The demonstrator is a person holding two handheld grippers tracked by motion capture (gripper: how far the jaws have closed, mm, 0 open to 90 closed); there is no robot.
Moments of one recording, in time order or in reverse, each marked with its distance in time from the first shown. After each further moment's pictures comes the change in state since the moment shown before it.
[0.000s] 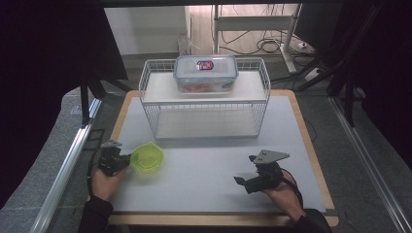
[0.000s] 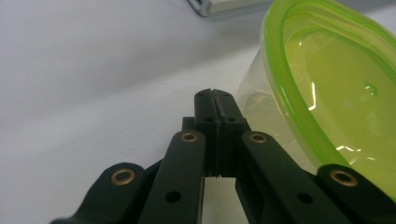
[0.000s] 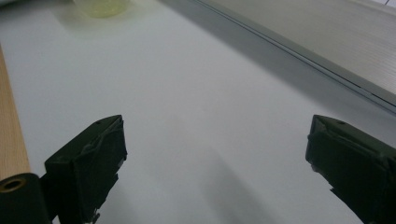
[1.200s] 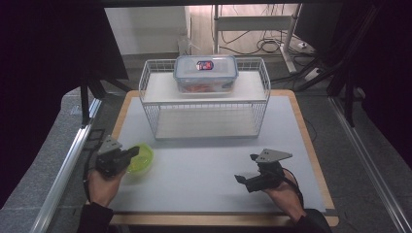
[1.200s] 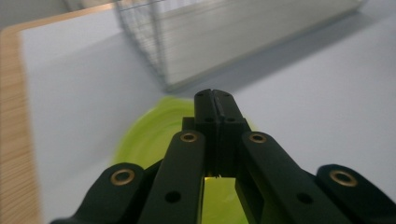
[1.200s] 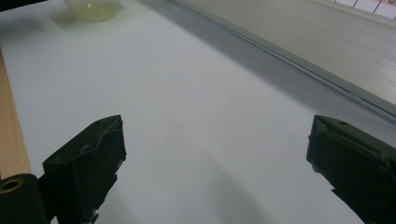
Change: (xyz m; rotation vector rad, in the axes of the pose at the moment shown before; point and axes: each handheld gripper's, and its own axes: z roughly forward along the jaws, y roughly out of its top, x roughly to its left) left arm -0.045 0.019 -0.059 -0.181 0.122 0.151; right arm -0.001 0.002 -0.004 -0.034 -0.009 0.016
